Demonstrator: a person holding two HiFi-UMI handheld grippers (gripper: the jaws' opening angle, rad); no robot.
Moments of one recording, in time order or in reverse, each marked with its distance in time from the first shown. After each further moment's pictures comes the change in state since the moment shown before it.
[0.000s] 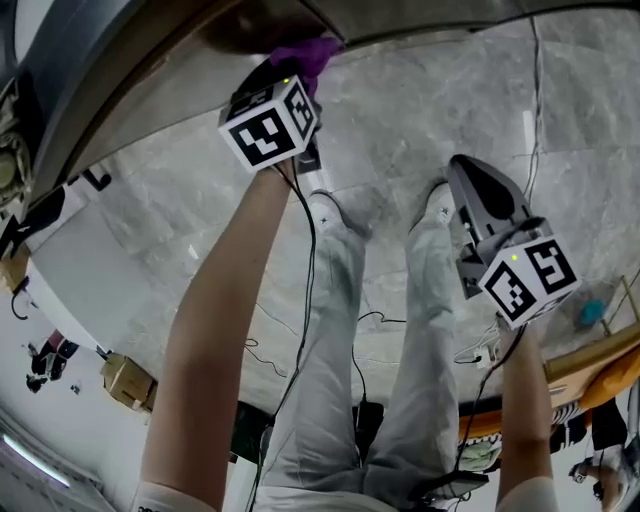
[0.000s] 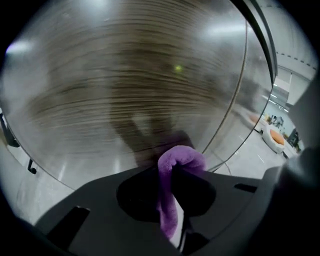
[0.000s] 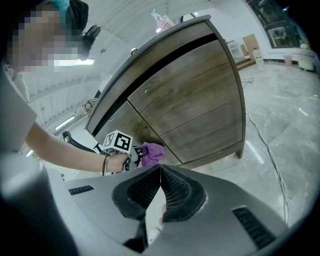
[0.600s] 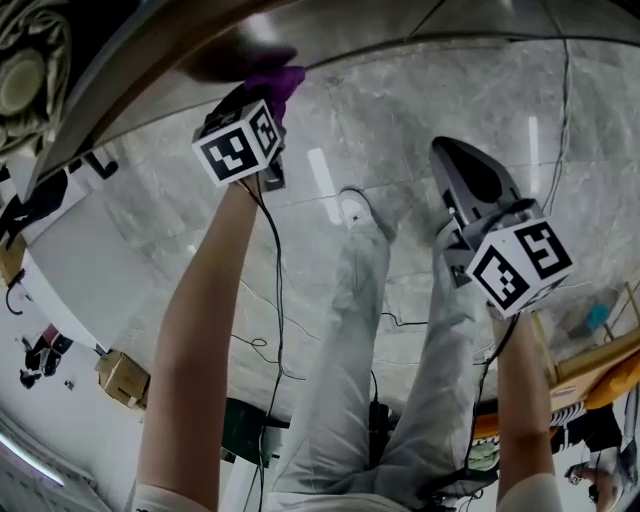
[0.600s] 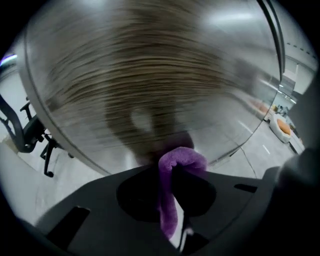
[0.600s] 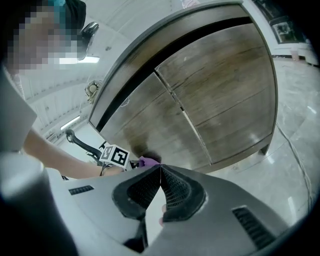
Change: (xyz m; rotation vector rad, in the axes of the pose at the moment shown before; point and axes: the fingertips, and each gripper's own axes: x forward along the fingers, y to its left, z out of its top) left arm -0.029 0.185 -0.047 0.040 0.118 0.070; right arm 0.104 0.105 -0.010 -0.014 -0.006 0.063
